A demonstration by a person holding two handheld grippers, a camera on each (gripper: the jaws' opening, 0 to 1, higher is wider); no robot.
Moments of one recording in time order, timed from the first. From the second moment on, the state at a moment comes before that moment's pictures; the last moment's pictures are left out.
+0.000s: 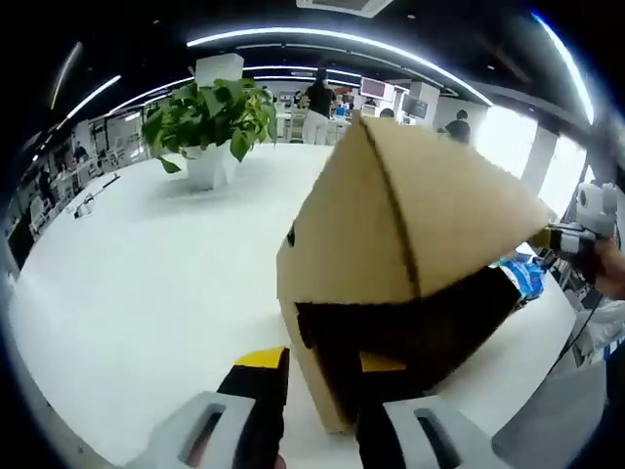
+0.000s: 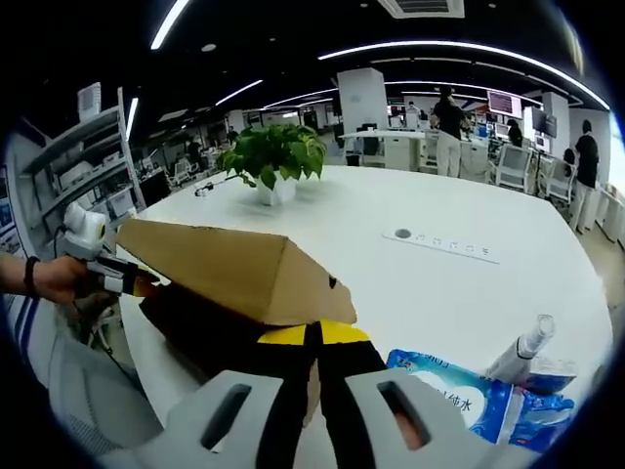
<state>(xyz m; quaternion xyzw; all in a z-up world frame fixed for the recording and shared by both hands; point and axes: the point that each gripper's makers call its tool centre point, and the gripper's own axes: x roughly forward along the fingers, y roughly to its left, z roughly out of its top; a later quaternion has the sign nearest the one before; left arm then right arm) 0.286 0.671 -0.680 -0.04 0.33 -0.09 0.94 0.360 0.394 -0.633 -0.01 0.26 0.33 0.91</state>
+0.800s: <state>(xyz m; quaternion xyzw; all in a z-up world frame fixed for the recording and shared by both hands) 0.270 0.664 -0.665 -0.02 0.29 -0.13 0.95 0.337 0.386 -0.663 0.03 0.29 0.32 0.90</state>
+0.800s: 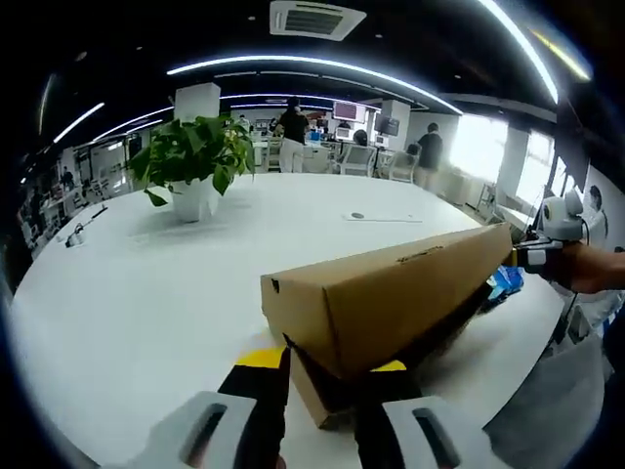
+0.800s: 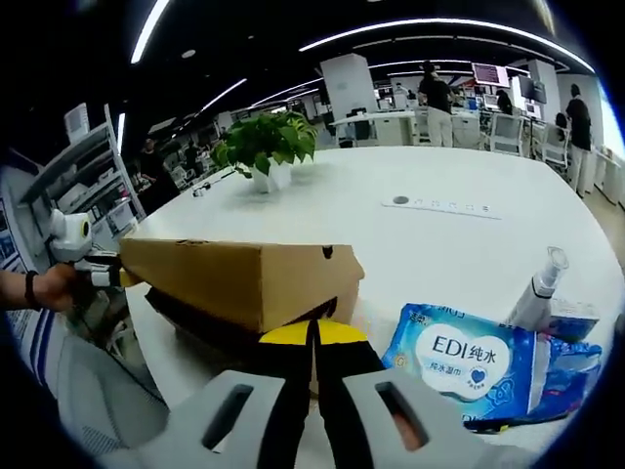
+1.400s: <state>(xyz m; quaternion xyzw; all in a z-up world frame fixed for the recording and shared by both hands) 0.248 0.665 -0.681 -0.03 0.31 -0.14 0.94 0.320 0.383 -0.686 0.04 0.31 0.32 0.89</state>
